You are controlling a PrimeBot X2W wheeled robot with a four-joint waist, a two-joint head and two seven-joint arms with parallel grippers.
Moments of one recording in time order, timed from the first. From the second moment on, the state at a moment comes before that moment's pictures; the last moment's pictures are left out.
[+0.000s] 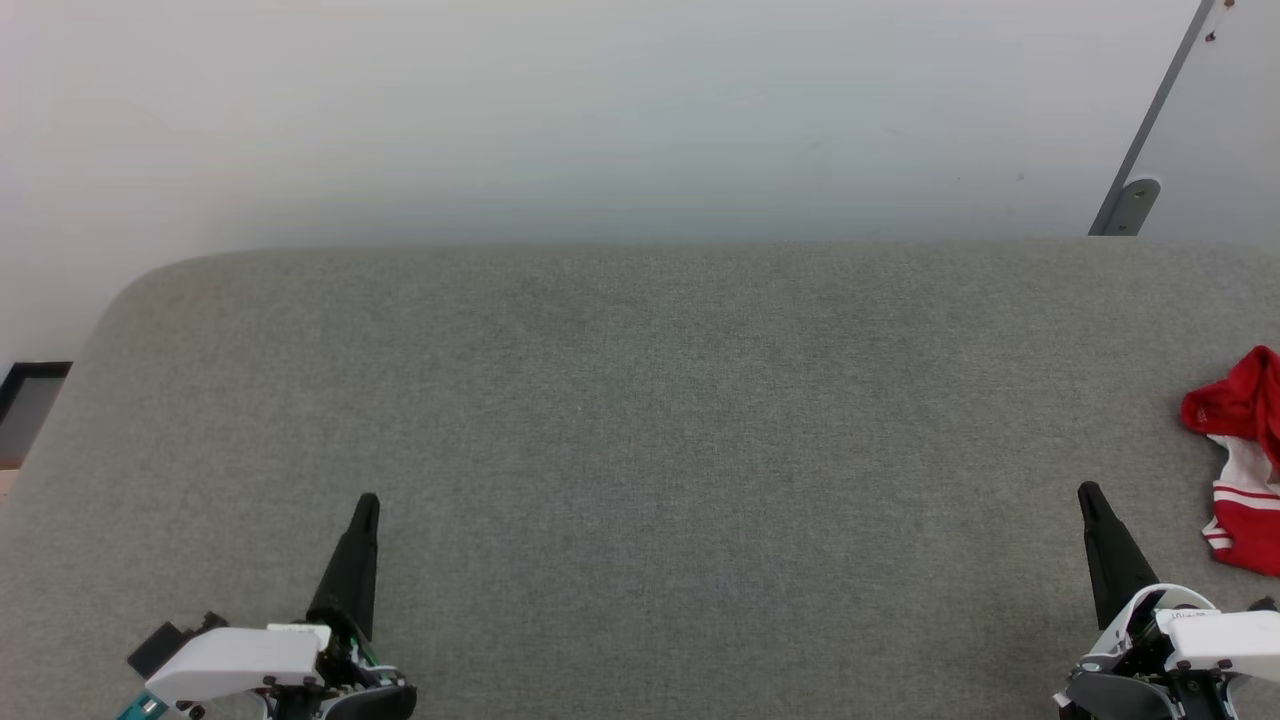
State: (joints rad) left arm -0.10 0.05 0.11 0.25 -1.61 -0.13 0.12; right arm -0.11 -0.05 -0.11 0.25 1.61 0.13 0.11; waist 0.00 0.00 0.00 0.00
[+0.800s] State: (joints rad) left arm -0.10 0.05 0.11 0.25 -1.61 -0.13 0.12; right arm -0.11 -0.05 -0.11 0.25 1.61 0.13 0.11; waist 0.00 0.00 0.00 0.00
